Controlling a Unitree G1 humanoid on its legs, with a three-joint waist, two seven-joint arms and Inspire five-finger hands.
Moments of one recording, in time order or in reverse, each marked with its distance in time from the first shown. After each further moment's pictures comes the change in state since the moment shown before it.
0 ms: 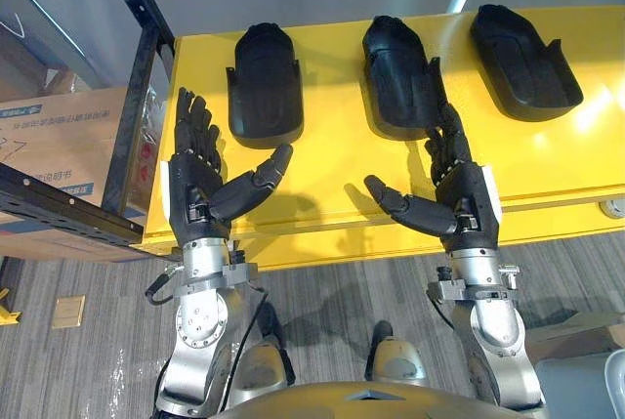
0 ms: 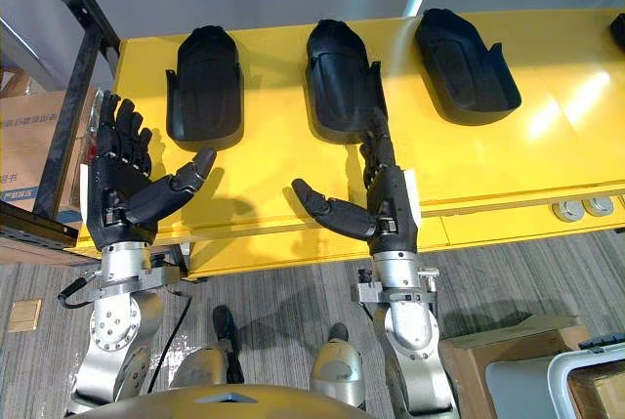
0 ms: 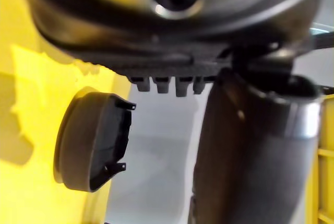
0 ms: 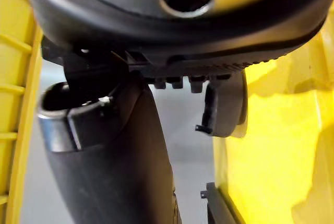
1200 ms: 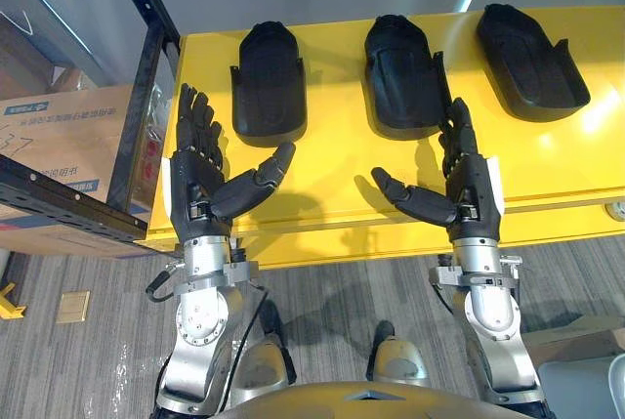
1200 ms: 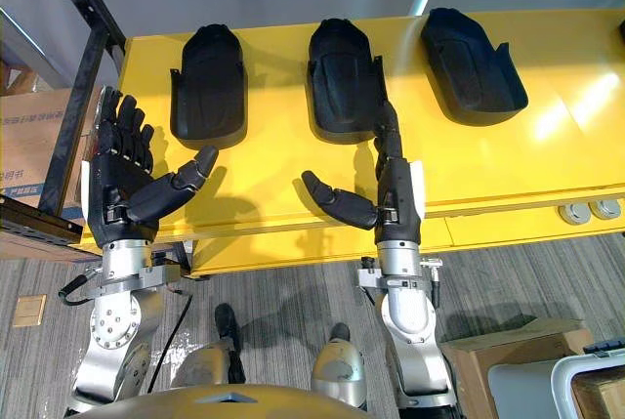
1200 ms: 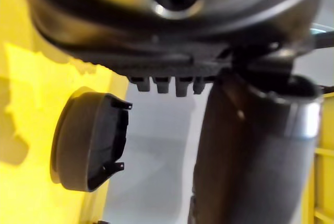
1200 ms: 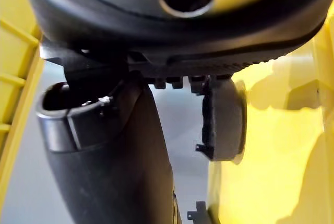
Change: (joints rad) left arm -0.011 0.000 0.001 0.000 0.000 0.000 -0.014; right arm -0.071 0.002 -0.040 0.077 -0.079 0.000 -0.063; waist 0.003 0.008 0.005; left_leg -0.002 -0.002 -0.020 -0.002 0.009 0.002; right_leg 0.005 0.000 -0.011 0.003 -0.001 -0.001
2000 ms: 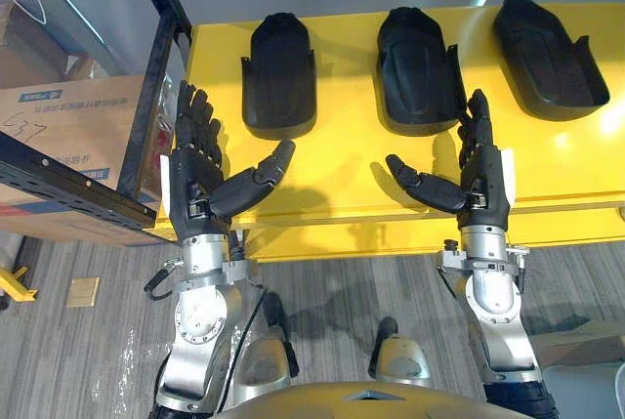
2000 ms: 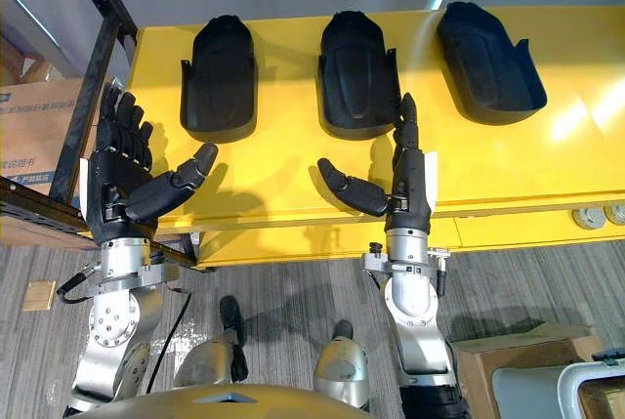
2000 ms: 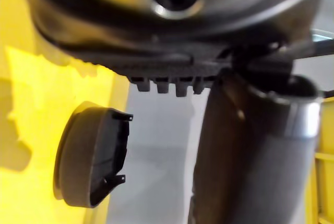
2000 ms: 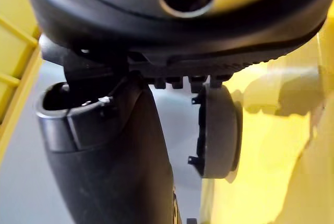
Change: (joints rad) left arm -0.009 0.000 0.011 0.000 0.001 0.001 -0.010; right arm -0.087 0.000 -0.054 0.101 -0.035 0.000 -0.054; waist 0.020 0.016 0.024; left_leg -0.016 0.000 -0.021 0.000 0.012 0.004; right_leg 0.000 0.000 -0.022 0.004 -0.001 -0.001
